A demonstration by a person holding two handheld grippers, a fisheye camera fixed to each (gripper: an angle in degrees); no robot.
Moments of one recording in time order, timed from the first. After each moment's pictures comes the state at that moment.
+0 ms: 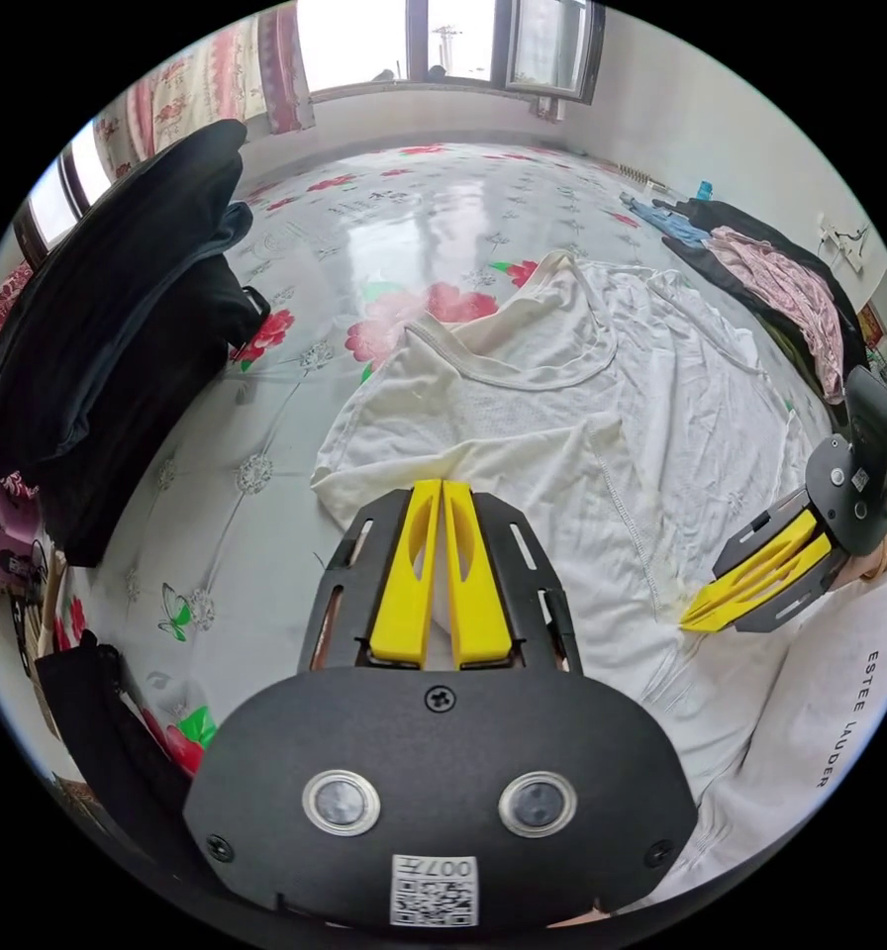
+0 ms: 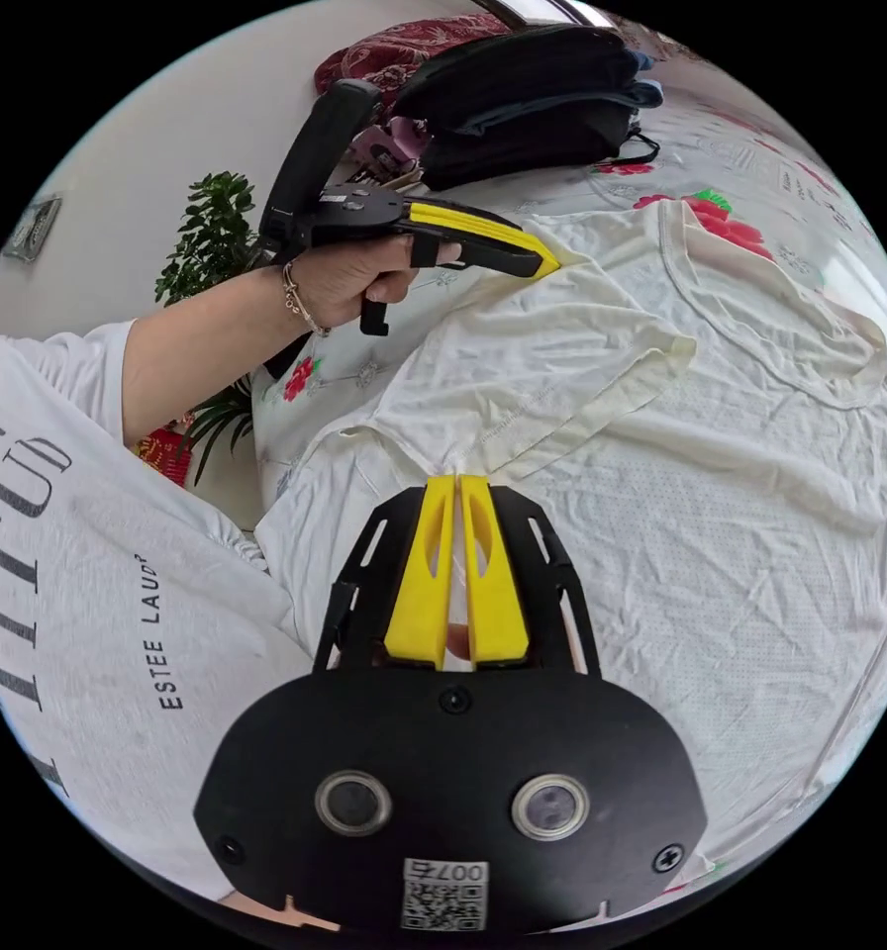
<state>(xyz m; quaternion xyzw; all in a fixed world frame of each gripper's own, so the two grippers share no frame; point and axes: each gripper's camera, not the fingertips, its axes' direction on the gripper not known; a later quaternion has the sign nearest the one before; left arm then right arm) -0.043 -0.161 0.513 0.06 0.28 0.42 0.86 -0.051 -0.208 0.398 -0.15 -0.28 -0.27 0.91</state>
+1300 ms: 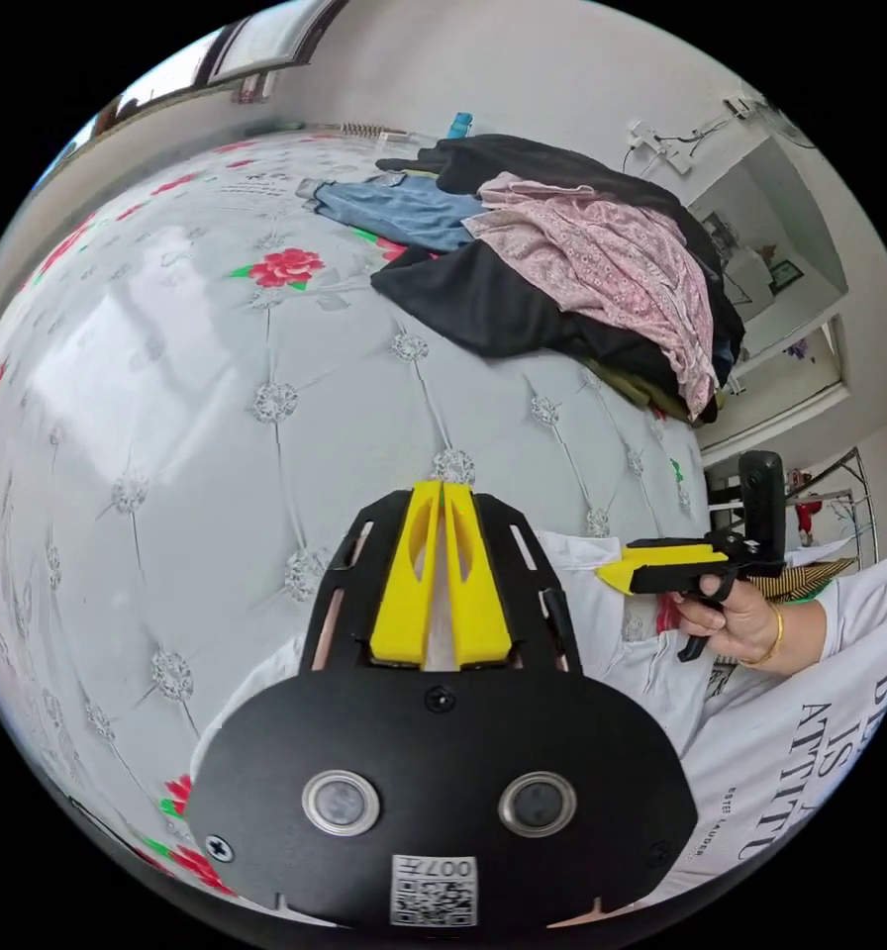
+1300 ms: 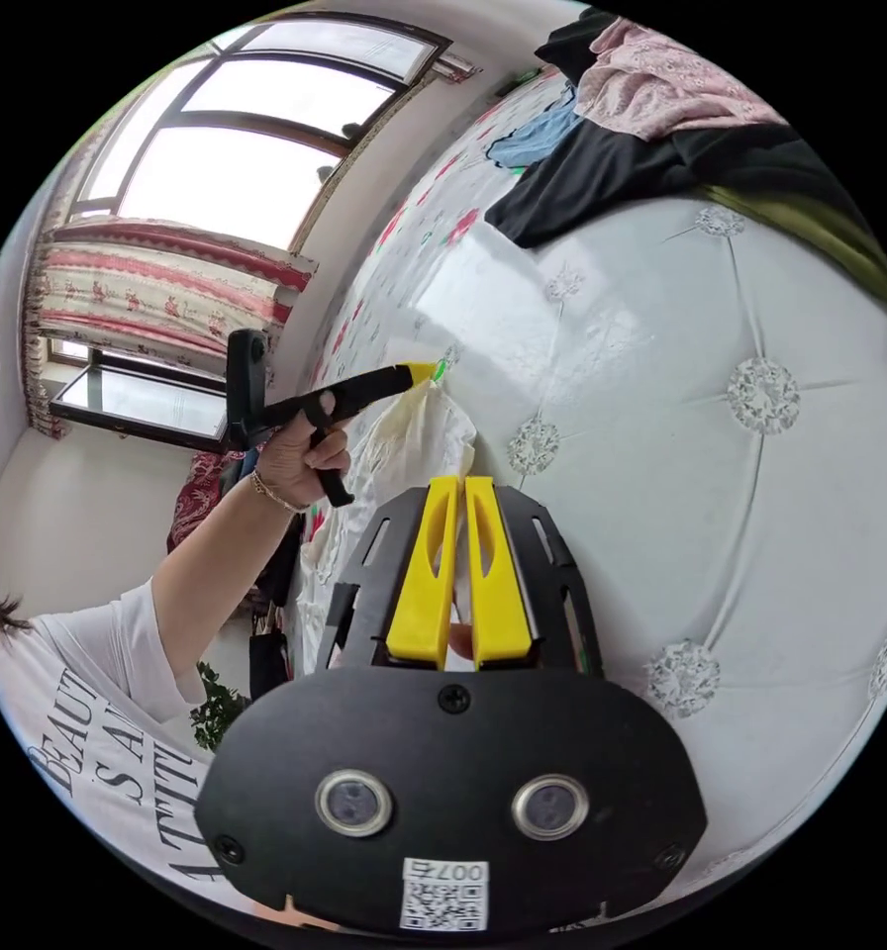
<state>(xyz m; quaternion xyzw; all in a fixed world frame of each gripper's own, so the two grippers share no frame) 0.443 -0.218 0.473 -0.02 0.46 0.63 0.63 0.439 -0.144 0.155 0.16 -0.27 0.34 0.89</state>
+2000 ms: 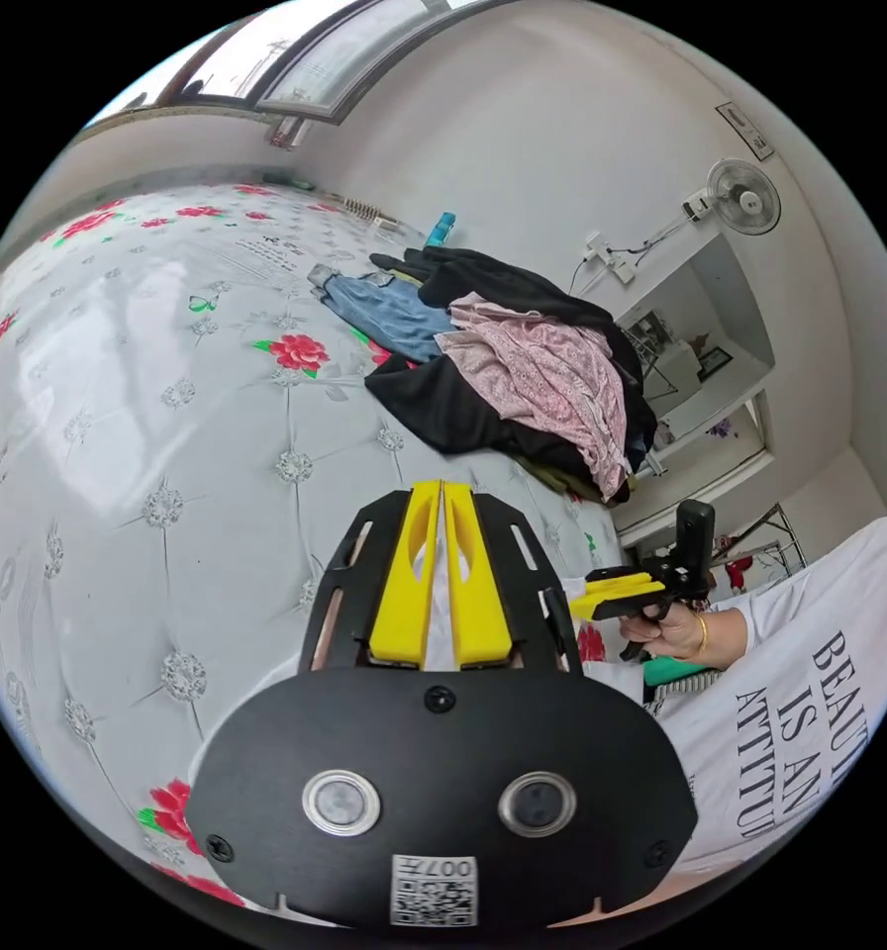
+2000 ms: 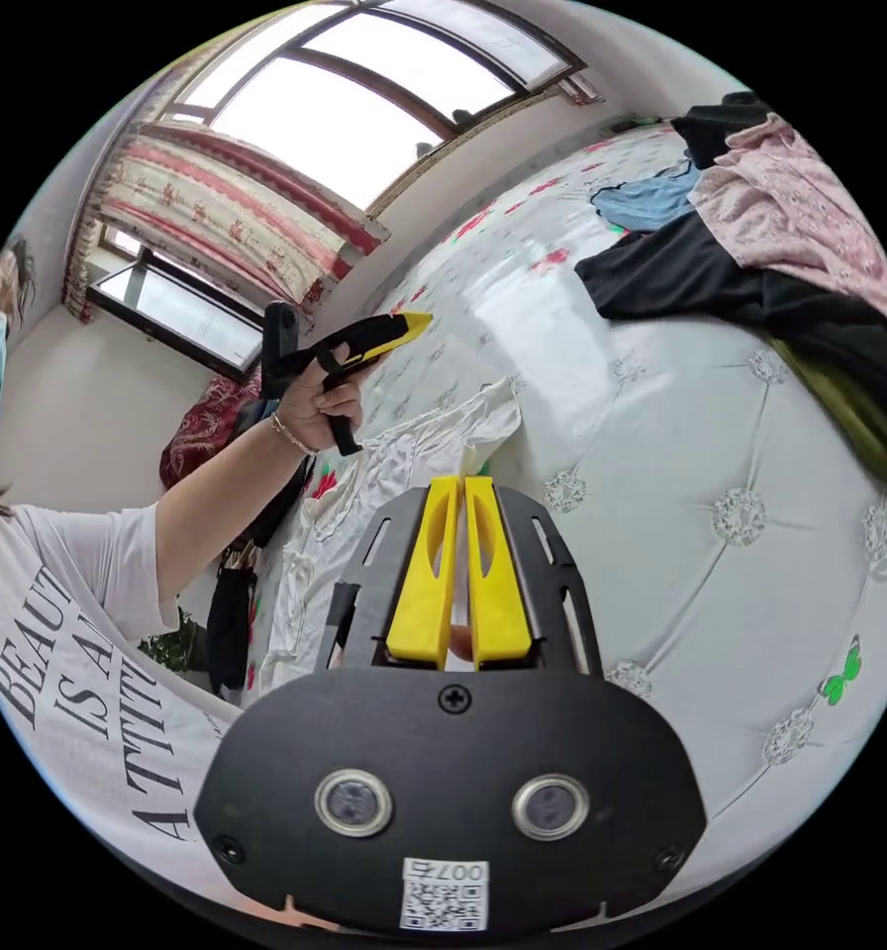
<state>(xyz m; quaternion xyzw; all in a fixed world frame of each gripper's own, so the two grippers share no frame) 0.397 -0.296 0.476 -0.02 0.60 0.54 0.60 0.393 -0.137 0.071 0.16 -0.22 0.18 0.95</state>
